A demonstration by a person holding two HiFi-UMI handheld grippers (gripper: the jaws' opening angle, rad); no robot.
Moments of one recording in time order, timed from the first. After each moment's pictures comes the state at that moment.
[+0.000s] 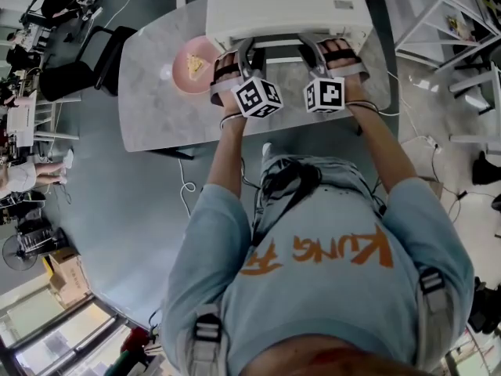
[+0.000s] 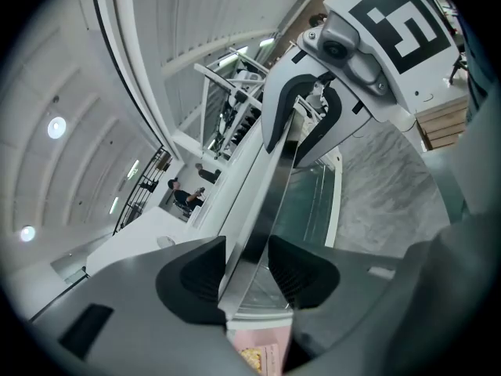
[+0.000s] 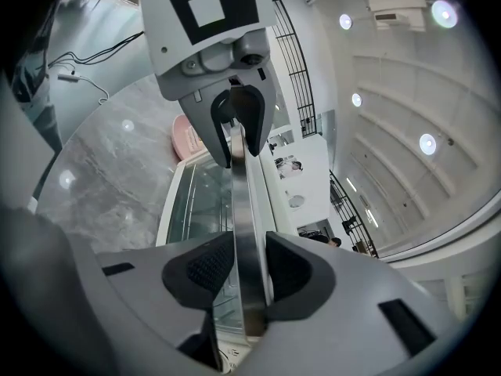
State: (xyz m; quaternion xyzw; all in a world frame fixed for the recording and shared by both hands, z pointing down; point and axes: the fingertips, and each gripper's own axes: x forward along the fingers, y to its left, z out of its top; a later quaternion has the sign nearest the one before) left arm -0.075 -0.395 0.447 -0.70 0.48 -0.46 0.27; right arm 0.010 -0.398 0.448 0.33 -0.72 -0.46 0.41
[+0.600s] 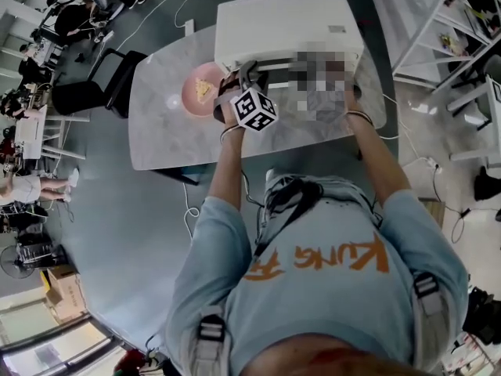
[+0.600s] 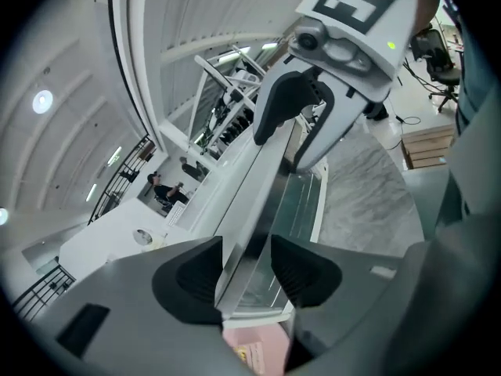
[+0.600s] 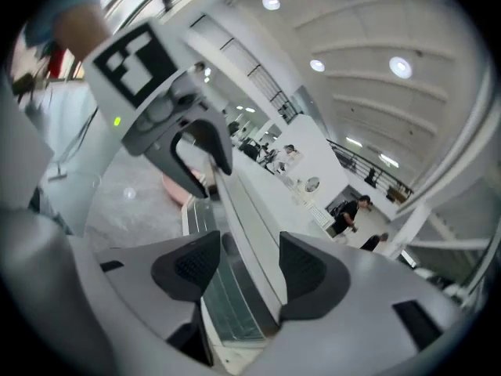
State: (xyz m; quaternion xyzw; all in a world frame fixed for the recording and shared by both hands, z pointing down) left arm -0.073 -0.384 0.447 -0.75 0.44 -0.46 0.21; right arm 0.007 -0.384 0.433 0.32 -0.84 -0.26 0.35
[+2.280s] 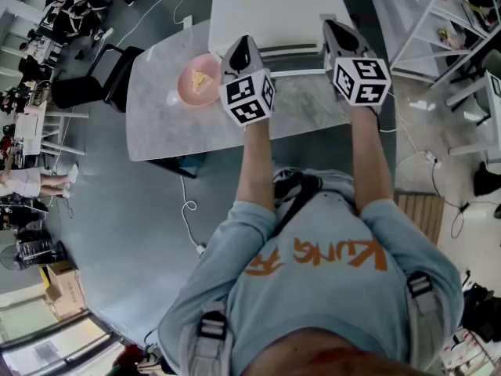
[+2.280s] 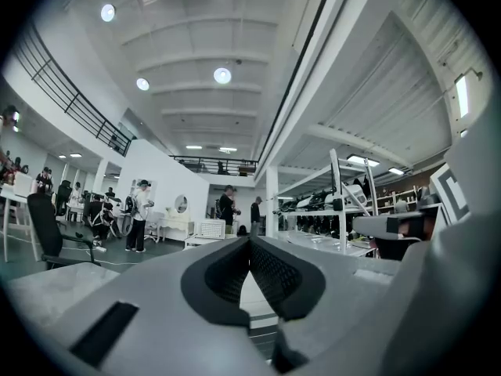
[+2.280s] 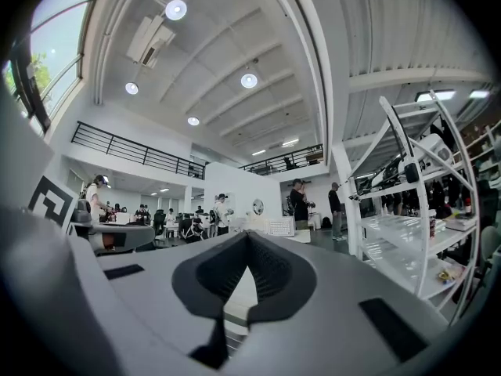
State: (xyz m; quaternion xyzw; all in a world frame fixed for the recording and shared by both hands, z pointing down) left arm -0.061 -0.349 0.296 -0.76 0.65 0.03 -0.01; right arm 0.123 -0.376 0.288 0.51 -0.86 0.01 -0.03
